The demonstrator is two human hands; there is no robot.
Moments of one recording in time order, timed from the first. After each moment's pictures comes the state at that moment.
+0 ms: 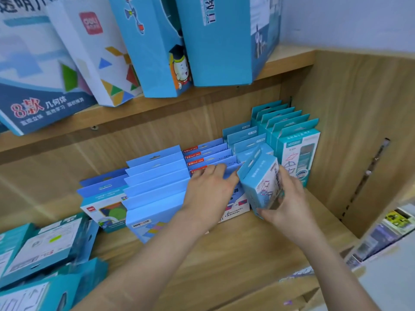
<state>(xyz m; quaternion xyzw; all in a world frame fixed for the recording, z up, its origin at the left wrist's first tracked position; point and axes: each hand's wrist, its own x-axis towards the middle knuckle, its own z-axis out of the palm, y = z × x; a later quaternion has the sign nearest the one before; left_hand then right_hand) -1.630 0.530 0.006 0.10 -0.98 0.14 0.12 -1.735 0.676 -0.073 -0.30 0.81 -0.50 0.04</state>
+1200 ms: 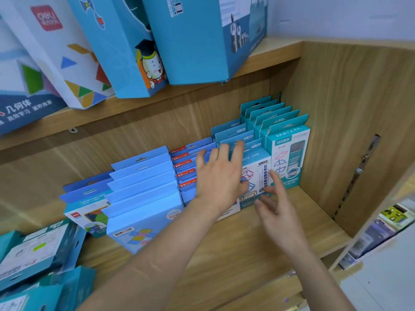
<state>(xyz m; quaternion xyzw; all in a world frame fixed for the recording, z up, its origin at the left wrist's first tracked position) -1.691 0.543 -0.013 0.17 -0.95 0.10 0.23 -1.731 0.673 -0.098 -0.23 0.73 -0.64 0.10</state>
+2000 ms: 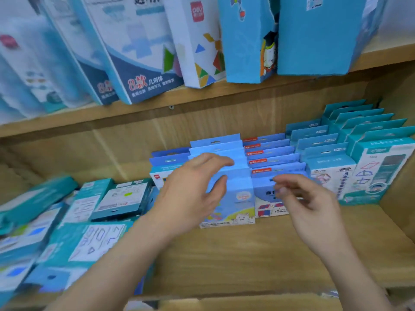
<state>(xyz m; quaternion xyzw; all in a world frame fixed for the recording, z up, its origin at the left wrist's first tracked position) -1.502 0.503 0.051 0.19 -0.94 -0.10 0.28 -1.660 0.641 -0.017 -0.38 0.67 -0.63 0.09</state>
